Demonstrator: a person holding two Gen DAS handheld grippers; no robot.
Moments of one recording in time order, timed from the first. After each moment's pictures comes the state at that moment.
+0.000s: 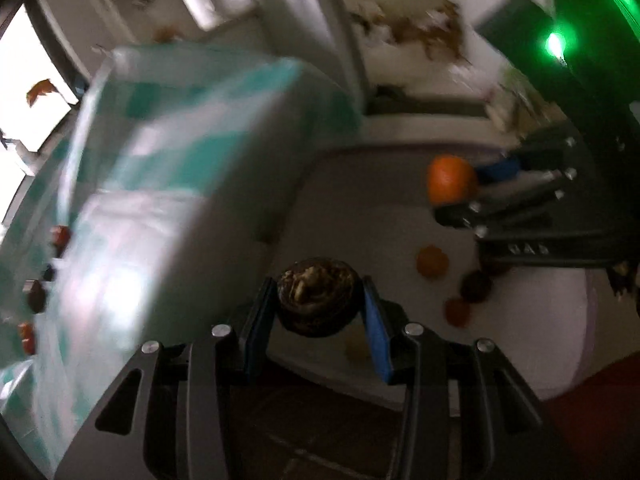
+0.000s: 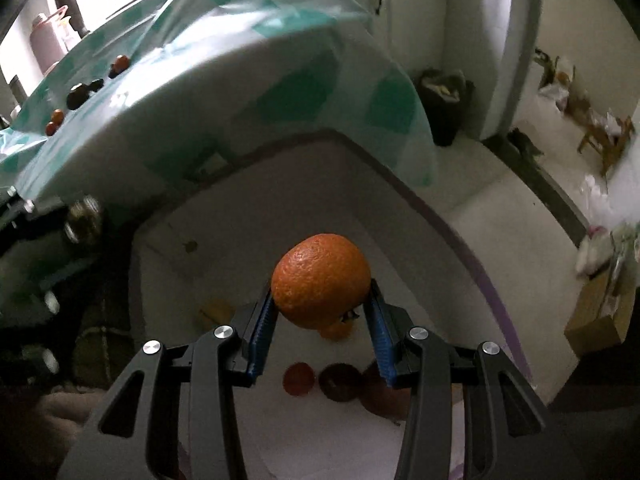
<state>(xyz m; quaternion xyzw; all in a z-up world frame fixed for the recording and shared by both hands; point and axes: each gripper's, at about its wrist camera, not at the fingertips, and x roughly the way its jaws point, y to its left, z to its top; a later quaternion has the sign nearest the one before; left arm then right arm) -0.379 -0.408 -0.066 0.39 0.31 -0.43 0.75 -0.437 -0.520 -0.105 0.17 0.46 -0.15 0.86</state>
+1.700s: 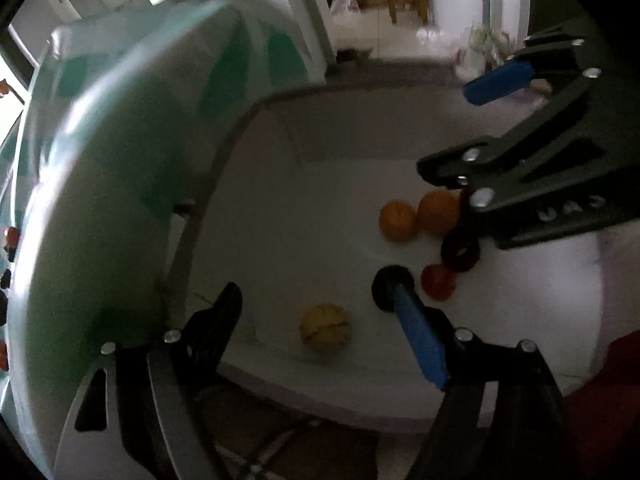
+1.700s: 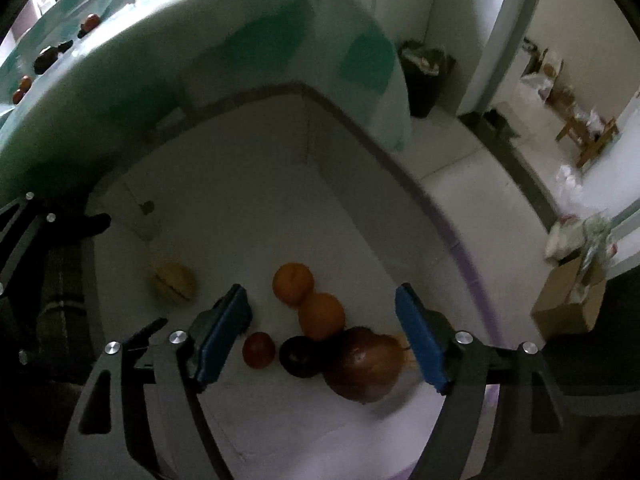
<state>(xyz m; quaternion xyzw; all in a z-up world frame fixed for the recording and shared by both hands) -0.379 -0.419 -0.125 0.41 0.33 -0.46 0.71 -0.428 -0.515 -0.089 0.11 0.52 -0.20 0.82</state>
